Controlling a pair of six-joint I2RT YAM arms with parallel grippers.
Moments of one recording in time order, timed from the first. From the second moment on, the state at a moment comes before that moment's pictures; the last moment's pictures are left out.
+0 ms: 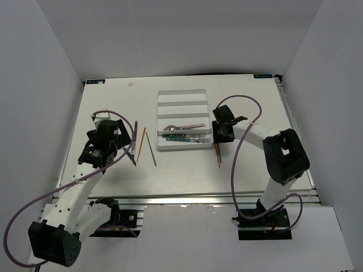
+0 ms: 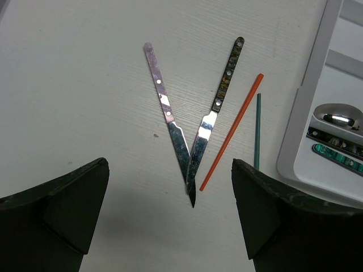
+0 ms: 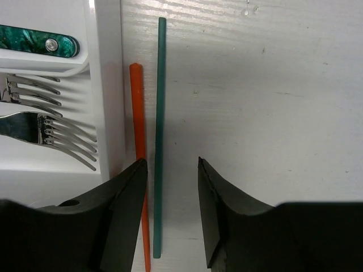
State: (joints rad) left arm -0.26 0.92 0.79 -0.55 -0.46 -0.45; right arm 0.48 1.75 1.09 -0.42 0.17 0.28
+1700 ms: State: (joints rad) left arm -0.26 0.92 0.79 -0.55 -0.45 -0.45; right arm 0.59 2.17 1.92 -0.53 -0.28 -1.06
